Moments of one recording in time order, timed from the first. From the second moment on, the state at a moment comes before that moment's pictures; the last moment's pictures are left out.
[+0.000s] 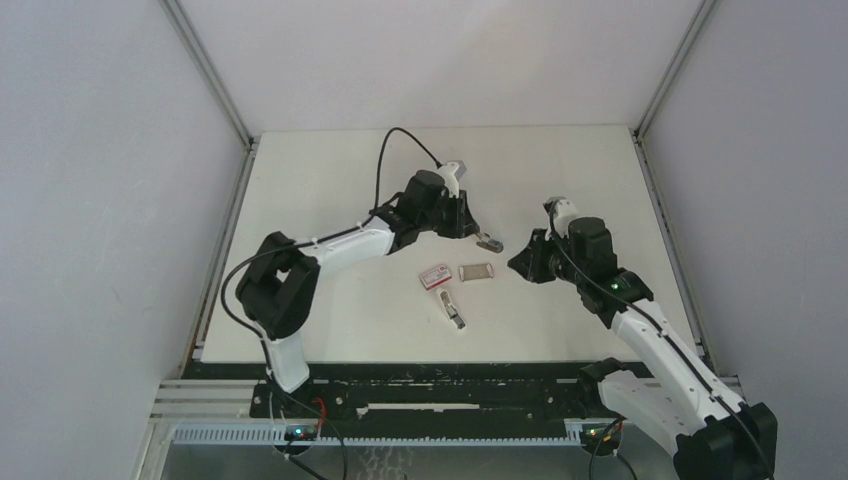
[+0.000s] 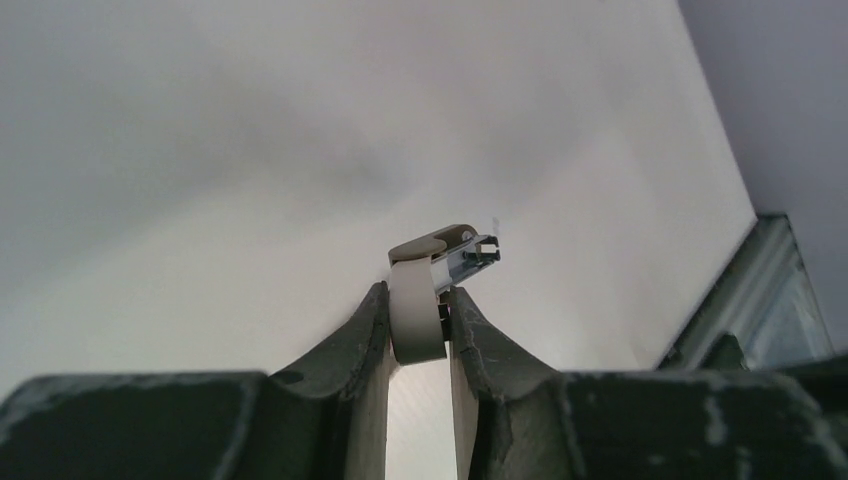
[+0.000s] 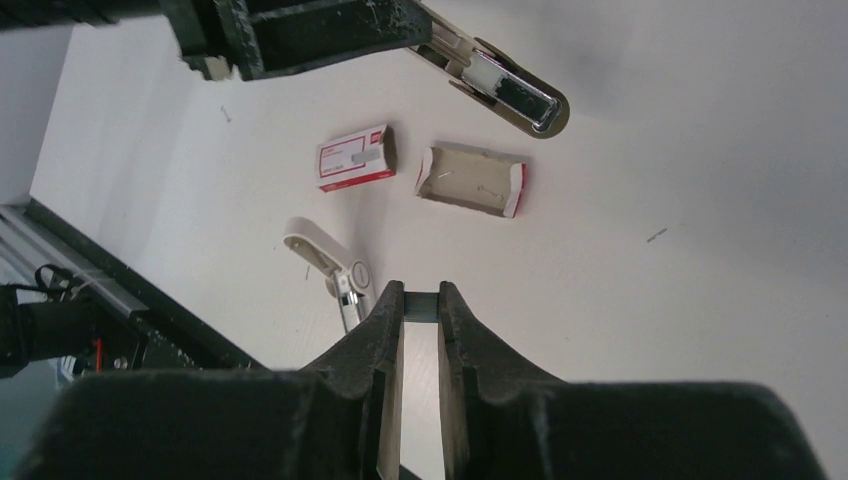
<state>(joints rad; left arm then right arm) -0.72 1.84 1.28 0.01 0.21 -0.52 0.33 0.89 0.67 -0.37 -0.31 0.35</state>
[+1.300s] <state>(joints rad) -0.76 1.95 1.36 -0.43 0.75 0.10 0.81 1.22 0.67 -0.35 -0.01 0.31</state>
